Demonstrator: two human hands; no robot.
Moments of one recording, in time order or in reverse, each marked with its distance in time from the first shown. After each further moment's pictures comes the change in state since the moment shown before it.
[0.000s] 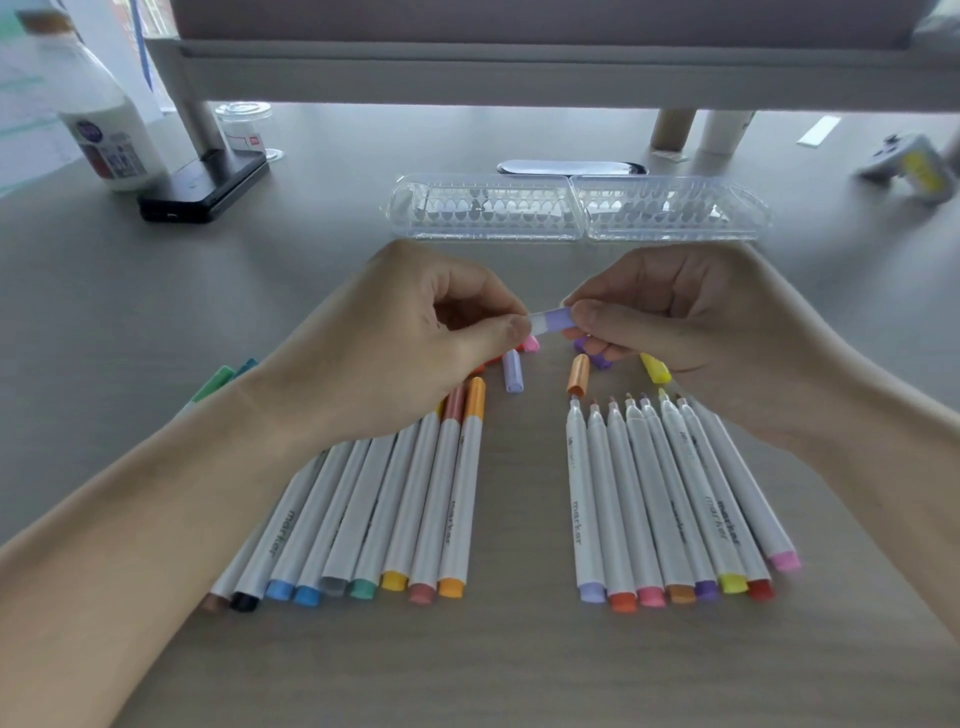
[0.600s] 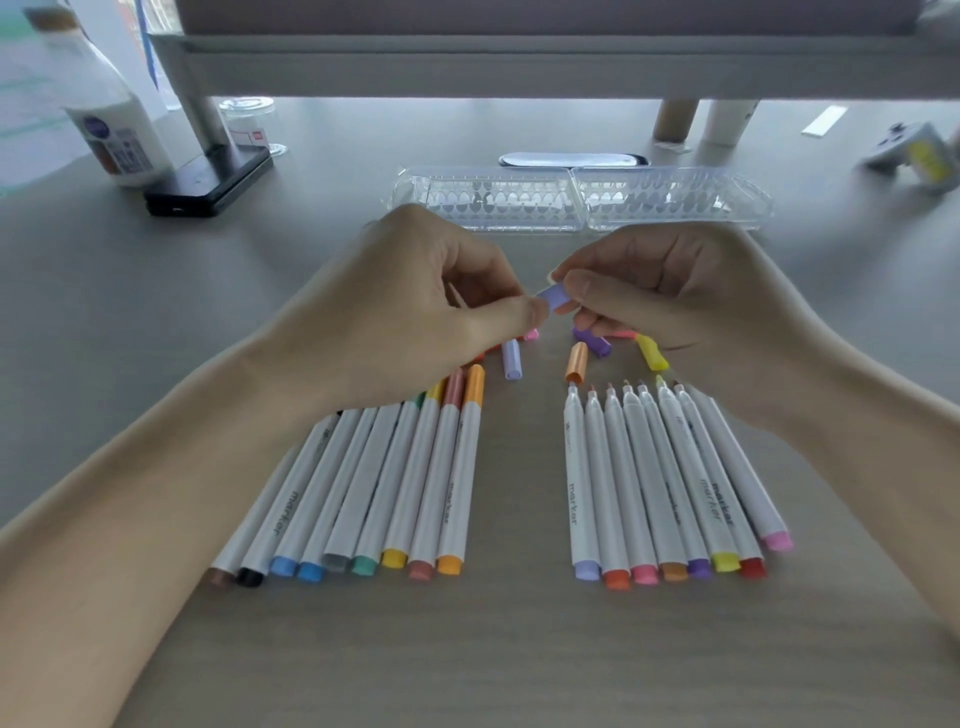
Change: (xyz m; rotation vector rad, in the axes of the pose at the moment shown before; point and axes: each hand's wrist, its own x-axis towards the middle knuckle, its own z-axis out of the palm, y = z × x) left_hand 0.004 0.008 -0.004 0.149 0.014 0.024; right_hand 0.006 0.005 0.002 0.064 0.006 -0.046
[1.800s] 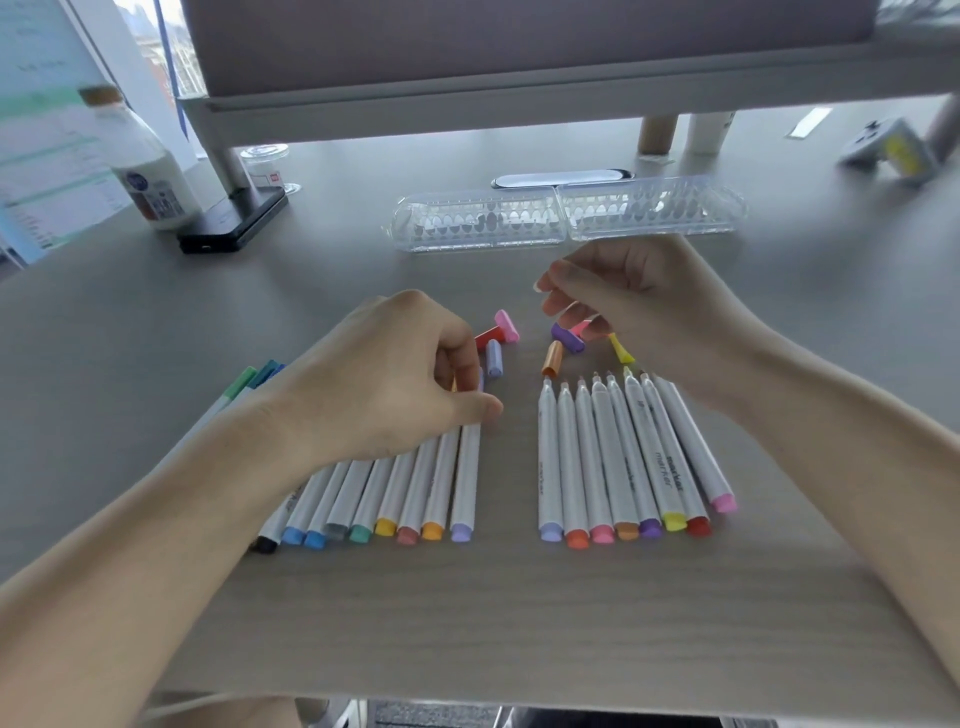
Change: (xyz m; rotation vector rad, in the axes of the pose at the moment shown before) left_hand -0.023 0.009 0.010 0.350 -0.142 -0.127; right_hand -0.001 0.002 0.000 -0.116 0.095 0.087
